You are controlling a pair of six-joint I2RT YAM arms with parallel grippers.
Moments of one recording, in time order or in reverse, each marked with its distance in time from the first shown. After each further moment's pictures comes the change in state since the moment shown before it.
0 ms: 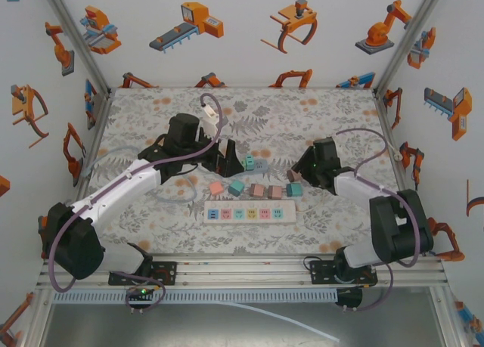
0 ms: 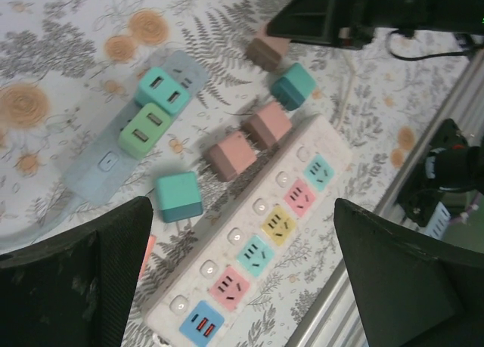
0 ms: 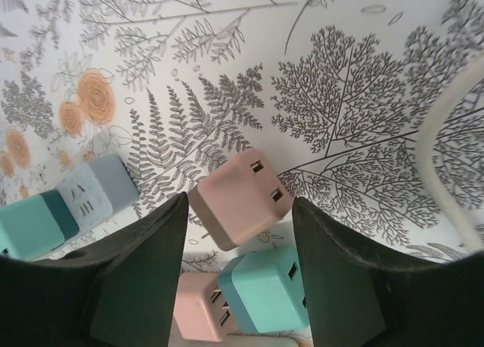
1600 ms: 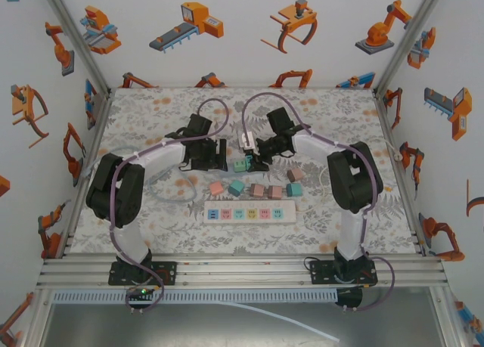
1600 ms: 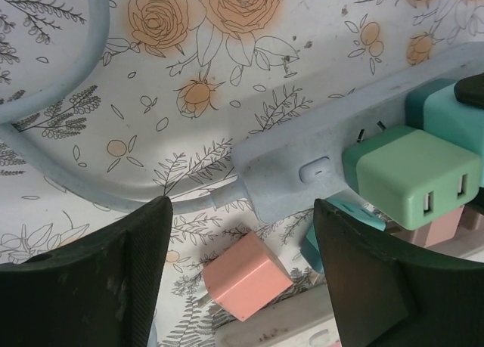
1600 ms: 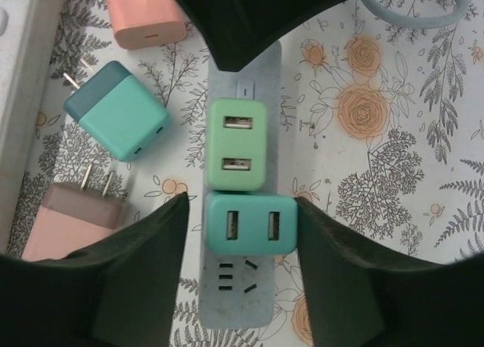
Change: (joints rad) left arm 0.107 0.456 0.128 -0.103 -0.266 -0.167; right arm 0.207 0.547 0.705 -0.406 -0.878 -1.969
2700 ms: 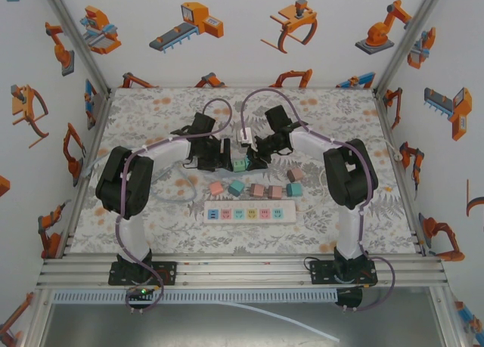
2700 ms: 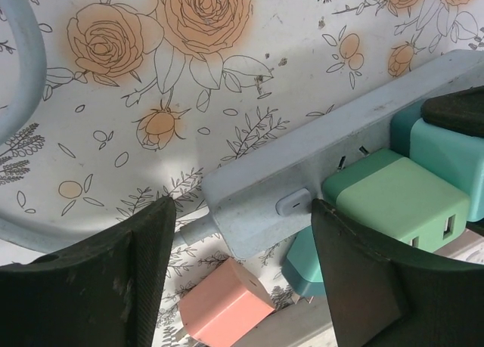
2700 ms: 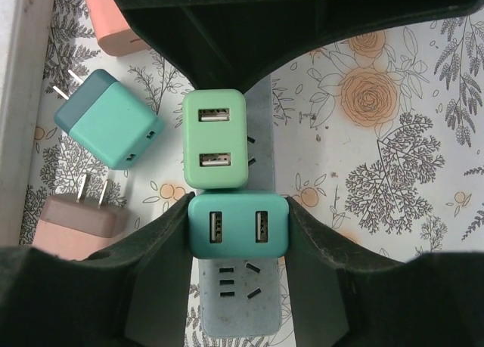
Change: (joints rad) left arm 0.002 0.100 0.065 0.000 0.079 -0.018; right arm -0.003 0.049 0.060 -0.027 0.002 0.111
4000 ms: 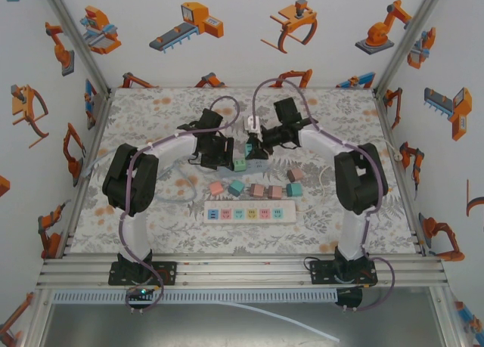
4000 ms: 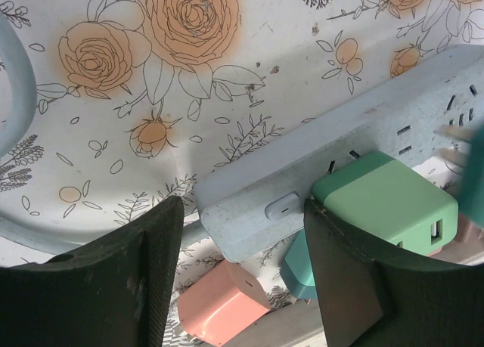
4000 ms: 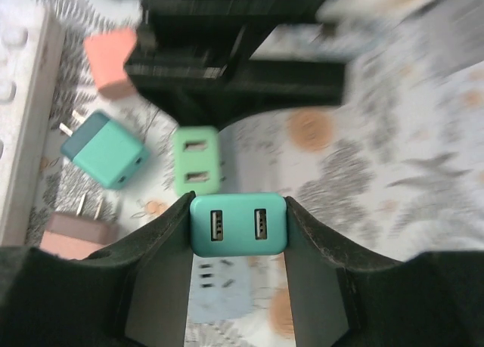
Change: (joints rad) left arm -0.037 0.066 0.108 -0.114 -0.069 0.035; right arm -0.045 -0.110 -0.021 0.124 -0.110 0.064
